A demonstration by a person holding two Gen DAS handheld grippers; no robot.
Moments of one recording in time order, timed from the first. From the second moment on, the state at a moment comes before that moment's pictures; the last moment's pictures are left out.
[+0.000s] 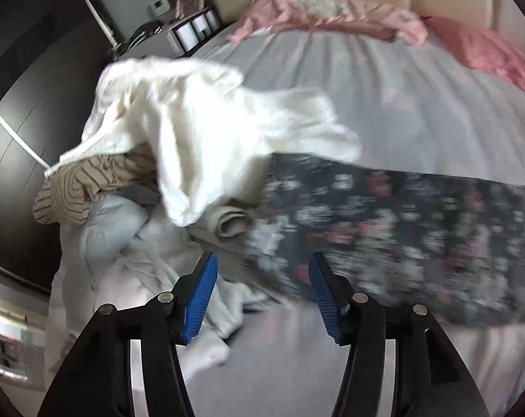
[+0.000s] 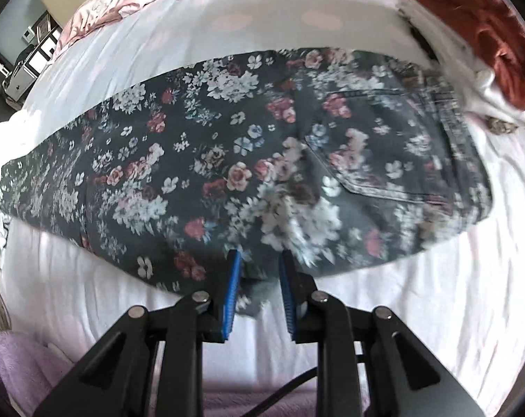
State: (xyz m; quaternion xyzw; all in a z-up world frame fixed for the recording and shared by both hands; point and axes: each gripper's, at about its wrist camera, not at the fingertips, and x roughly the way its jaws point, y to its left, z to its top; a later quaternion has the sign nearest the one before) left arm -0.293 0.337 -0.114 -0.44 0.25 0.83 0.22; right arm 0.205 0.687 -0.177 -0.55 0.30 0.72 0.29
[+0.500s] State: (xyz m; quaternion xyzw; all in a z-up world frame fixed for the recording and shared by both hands) left arm -0.124 0.420 -0.079 -0.43 0.26 0.76 0.41; right arm 0.208 0.685 -0.213 -0.55 0.38 0.70 0.25
